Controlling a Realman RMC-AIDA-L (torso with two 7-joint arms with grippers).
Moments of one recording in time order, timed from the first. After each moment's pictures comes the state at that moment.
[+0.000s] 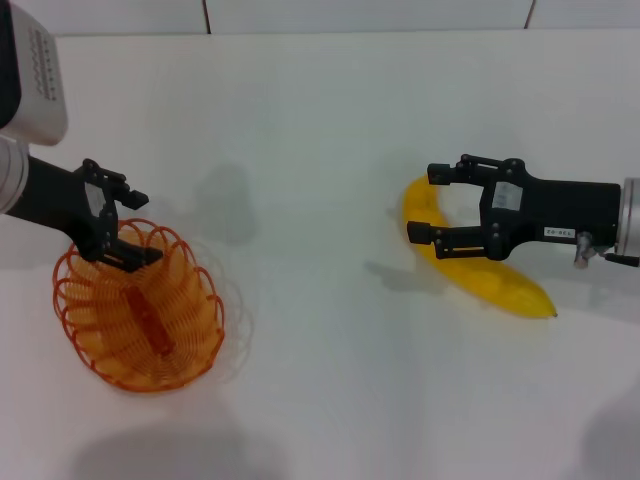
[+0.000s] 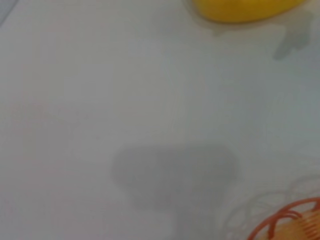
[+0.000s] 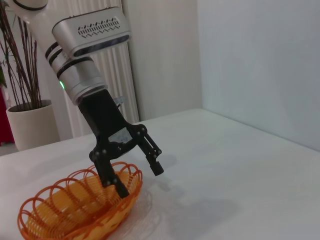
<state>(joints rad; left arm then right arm) -0.78 -2.04 0.84 0.82 2.62 1.38 -1.42 0.53 1.99 -0.68 -0.41 -1.93 -1.49 1.08</state>
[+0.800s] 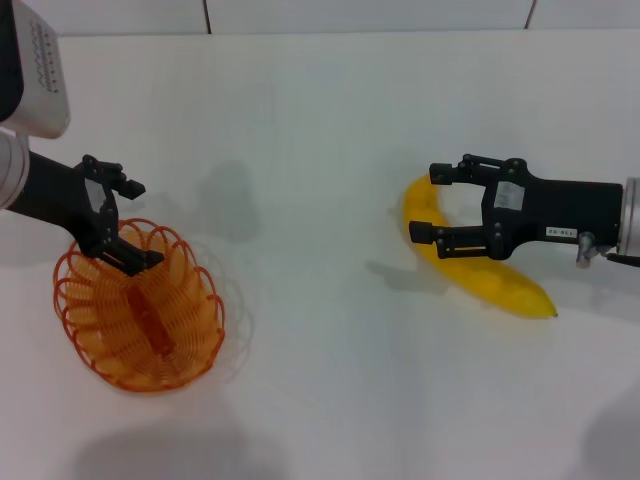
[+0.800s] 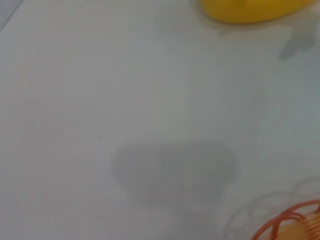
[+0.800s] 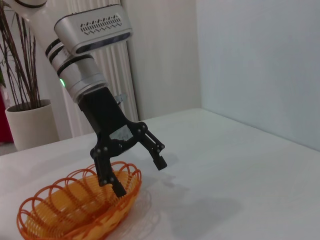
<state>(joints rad) -0.79 -2.04 0.84 0.82 2.62 1.38 -1.44 0.53 1.99 -0.68 -0.41 -1.93 -1.49 1.08</state>
